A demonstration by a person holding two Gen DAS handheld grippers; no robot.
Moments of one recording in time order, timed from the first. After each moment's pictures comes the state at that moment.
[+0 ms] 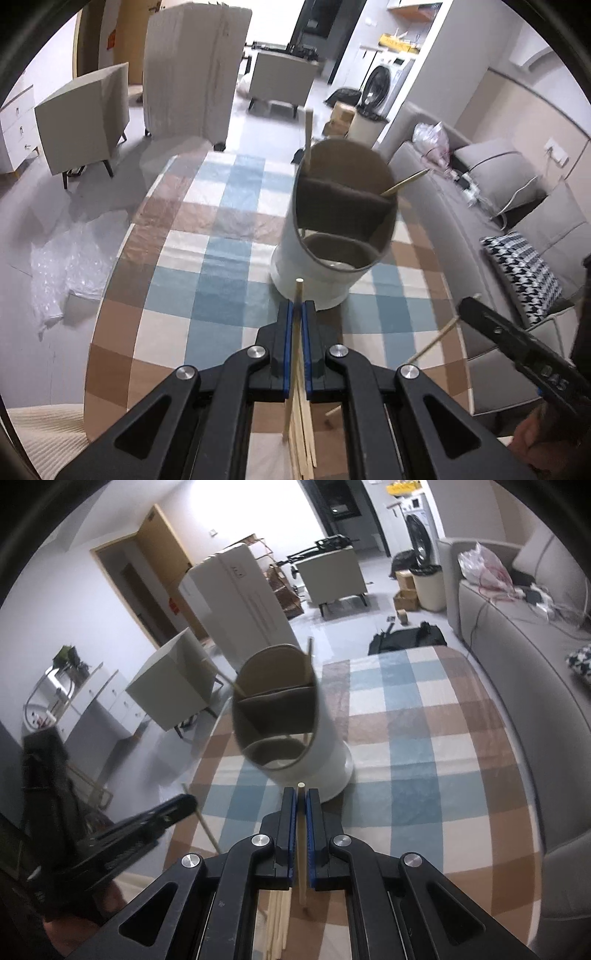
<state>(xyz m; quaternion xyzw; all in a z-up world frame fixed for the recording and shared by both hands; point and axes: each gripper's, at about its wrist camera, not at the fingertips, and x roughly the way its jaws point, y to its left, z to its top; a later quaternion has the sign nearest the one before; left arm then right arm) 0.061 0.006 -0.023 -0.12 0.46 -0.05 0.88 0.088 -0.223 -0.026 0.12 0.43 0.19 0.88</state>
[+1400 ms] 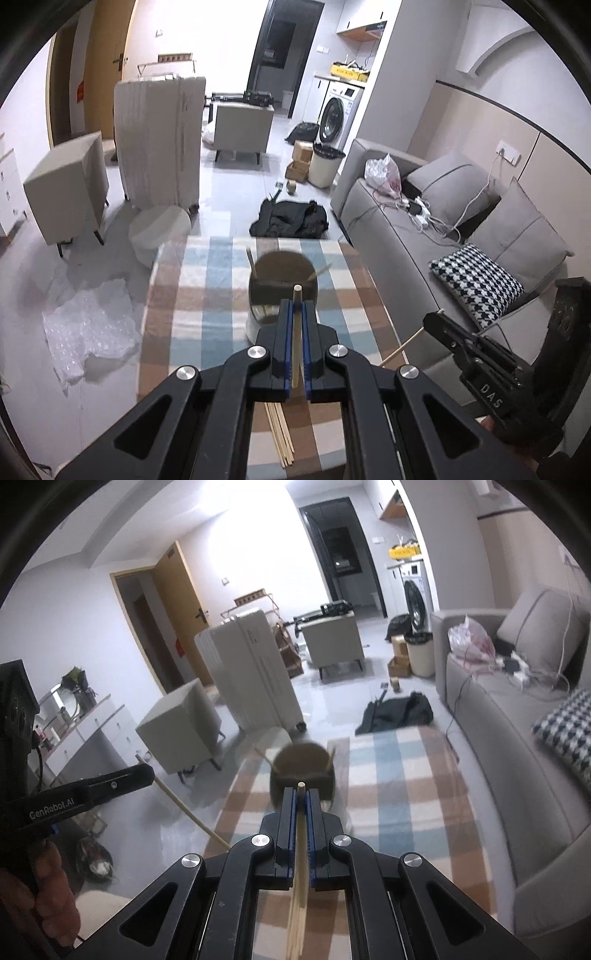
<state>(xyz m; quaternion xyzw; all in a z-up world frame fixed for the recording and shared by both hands) 0.055 -0.006 0.112 -0.08 0.40 -0.11 0.91 0.046 -0.230 0.089 0.11 0.32 0.17 0.93</state>
